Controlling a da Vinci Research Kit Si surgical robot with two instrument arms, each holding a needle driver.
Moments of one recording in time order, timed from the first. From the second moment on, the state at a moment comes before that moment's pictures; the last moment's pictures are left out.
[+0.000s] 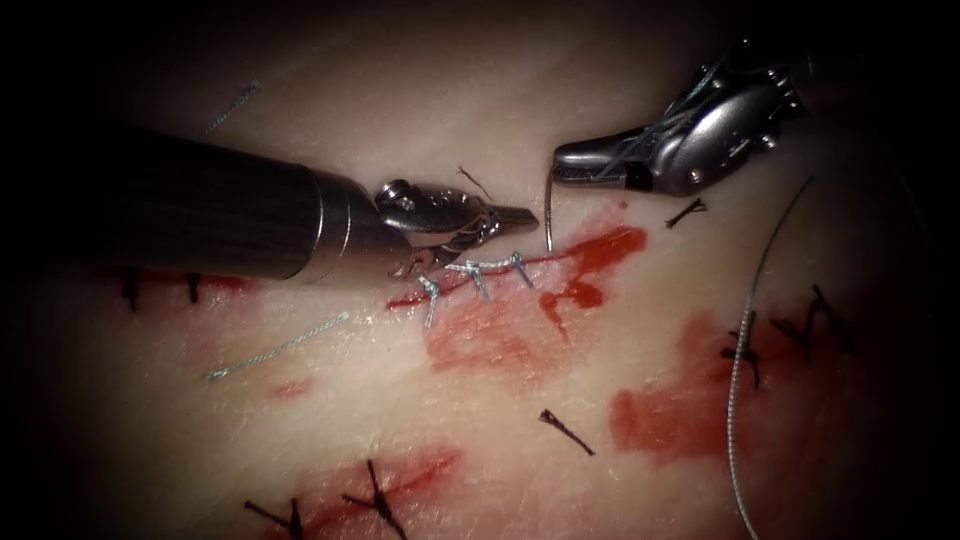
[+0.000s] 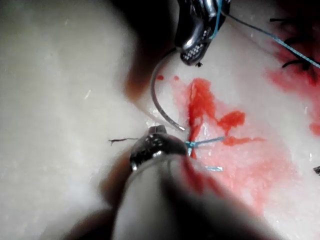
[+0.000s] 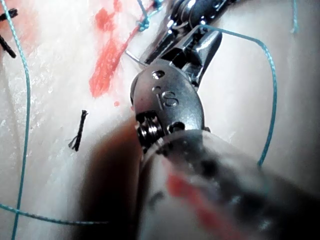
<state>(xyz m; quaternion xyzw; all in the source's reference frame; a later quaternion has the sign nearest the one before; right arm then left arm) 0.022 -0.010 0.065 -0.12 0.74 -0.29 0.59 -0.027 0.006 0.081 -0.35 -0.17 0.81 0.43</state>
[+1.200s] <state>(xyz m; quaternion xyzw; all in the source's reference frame) 0.022 -0.010 0.067 -0.19 0.73 -0.33 0.58 -0.031 0.002 0.071 -0.42 -0.23 0.80 0.35</state>
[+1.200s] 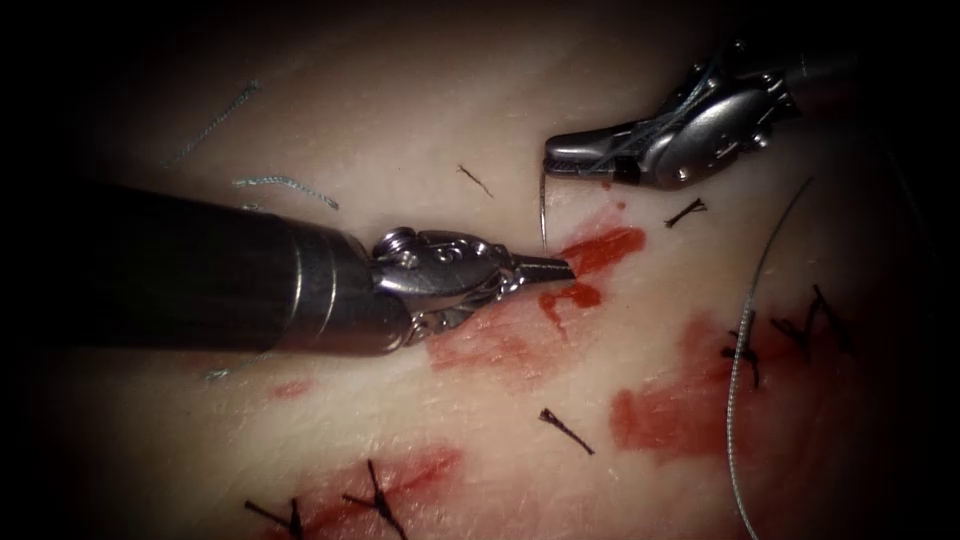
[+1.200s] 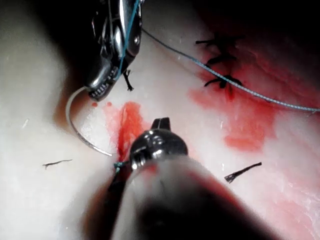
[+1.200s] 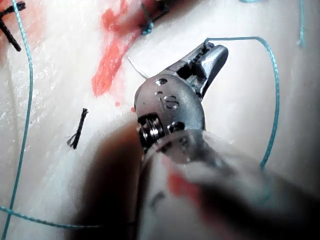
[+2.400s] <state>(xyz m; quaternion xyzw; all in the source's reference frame) 0.022 -0.008 0.066 -0.13 0.75 -0.23 0.61 -0.032 -0.002 0.079 -0.33 -0.14 0.88 0.32</state>
